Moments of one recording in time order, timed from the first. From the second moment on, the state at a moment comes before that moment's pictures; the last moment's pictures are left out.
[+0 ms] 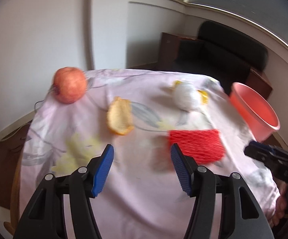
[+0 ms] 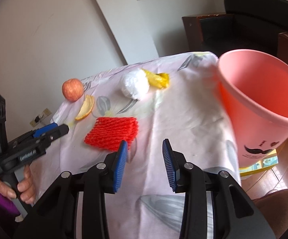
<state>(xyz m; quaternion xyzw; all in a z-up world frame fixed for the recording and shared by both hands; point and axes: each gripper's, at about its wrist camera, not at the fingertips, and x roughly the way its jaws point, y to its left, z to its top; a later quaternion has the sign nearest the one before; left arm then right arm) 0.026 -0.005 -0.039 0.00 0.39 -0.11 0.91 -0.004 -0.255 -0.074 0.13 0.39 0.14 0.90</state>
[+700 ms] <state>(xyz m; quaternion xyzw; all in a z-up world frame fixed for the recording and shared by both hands) 0.132 0.011 -0.071 -0.01 0.42 -0.09 0.91 0.027 -0.232 -0.080 0.12 0.41 0.14 0.89</state>
